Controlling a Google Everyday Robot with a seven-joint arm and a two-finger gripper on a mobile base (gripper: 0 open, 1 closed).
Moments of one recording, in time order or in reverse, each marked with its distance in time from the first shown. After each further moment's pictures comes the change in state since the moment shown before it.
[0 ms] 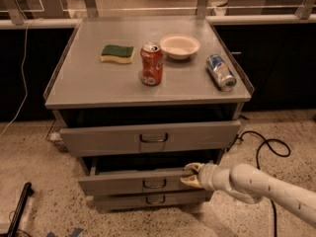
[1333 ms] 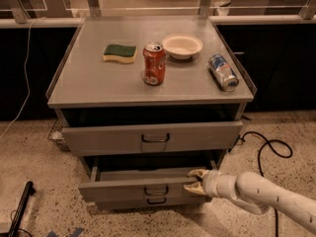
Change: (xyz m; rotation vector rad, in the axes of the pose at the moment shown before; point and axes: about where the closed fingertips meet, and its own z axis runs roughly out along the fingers) arm 0.001 0.020 -0.021 0.005 -0.007 0.007
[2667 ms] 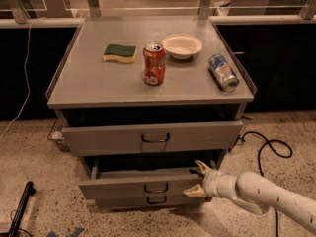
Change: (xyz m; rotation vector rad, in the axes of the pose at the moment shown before) arm 0.000 0.000 0.000 0.000 0.000 0.000
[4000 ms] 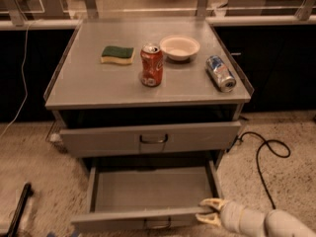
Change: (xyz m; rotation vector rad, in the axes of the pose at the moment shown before) arm 0.025 0.076 -0.085 0.010 -0.077 0.029
